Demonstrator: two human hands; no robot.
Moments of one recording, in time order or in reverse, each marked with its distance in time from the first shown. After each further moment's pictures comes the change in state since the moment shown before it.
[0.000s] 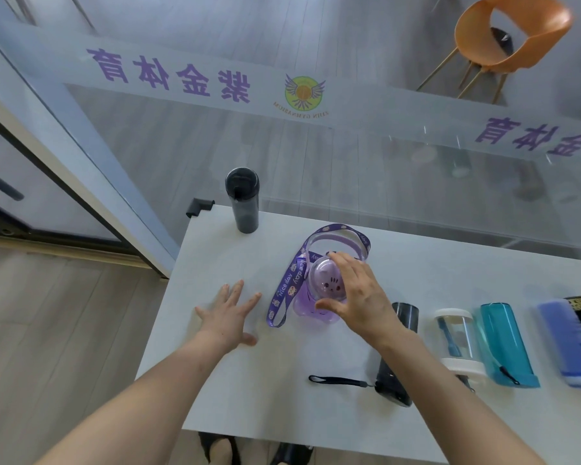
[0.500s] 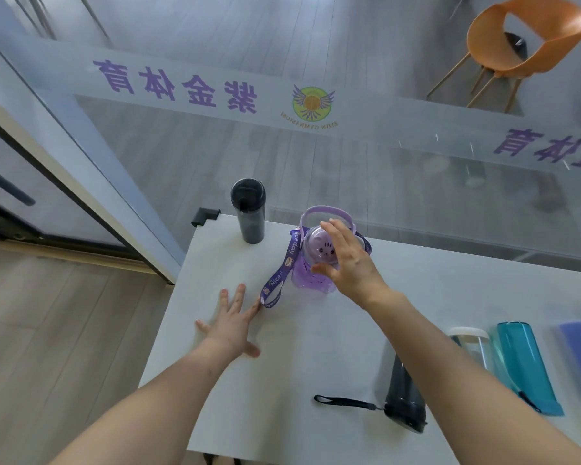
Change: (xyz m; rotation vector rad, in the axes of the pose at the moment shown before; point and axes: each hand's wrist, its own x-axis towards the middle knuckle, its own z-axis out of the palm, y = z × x) left_hand 0.015 0.001 -0.009 -0.094 -0.084 -0.069; right_hand 0.092 0.005 0.003 0.145 0.004 -0.009
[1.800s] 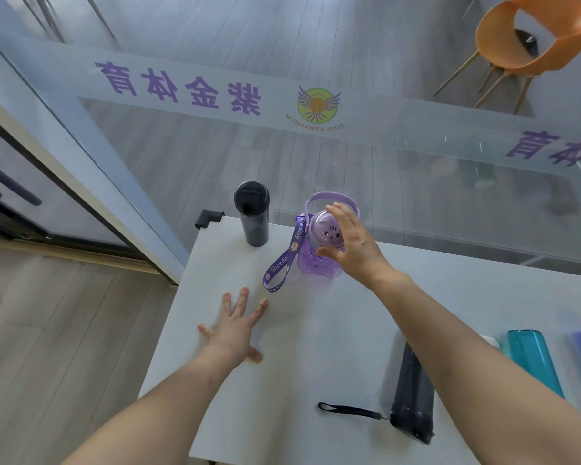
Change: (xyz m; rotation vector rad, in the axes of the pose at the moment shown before) left_hand -0.004 0.001 -0.004 -0.028 -0.016 0.007; right_hand 0.047 0.017 -0.007 0.027 -0.021 0.003
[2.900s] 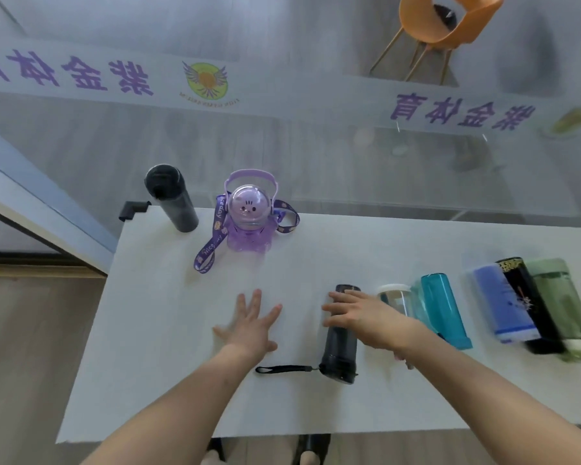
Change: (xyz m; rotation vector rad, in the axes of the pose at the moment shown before) left_hand -0.030 0.153 0.048 0.138 -0.023 0.176; right_hand -0.217 0.108 -0.057 -0.638 -0.655 -0.275
